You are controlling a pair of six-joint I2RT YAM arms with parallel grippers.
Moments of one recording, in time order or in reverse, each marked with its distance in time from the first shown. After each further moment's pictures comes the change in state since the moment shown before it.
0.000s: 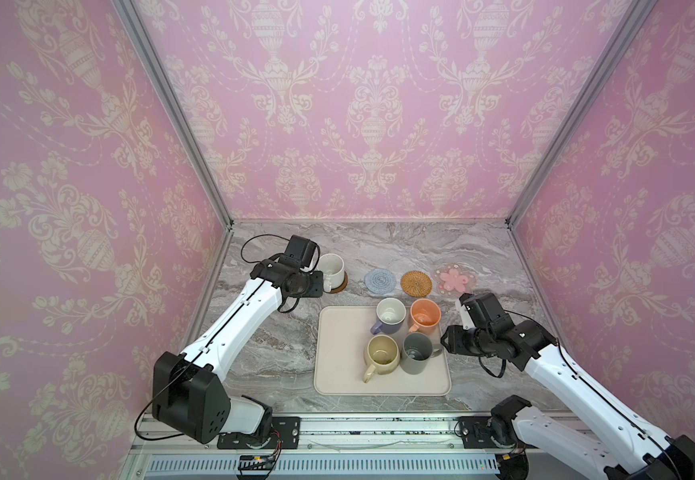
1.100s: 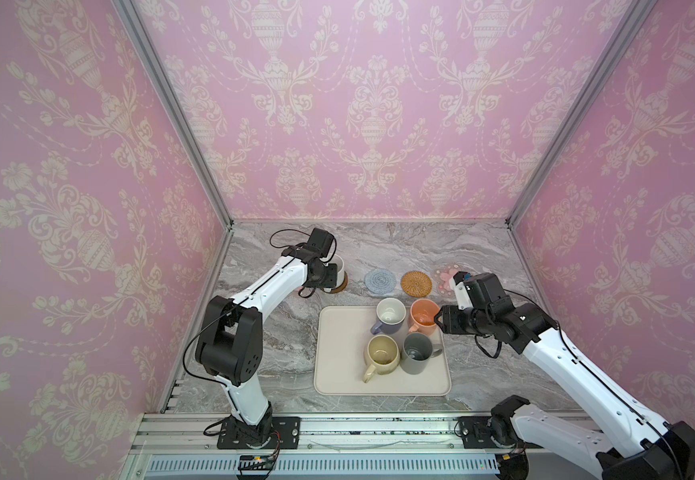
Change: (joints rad) left arm 0.000 0.336 0.150 0.112 0.022 0.012; right arm -0.010 0.088 0.166 0.039 -0.010 -0.101
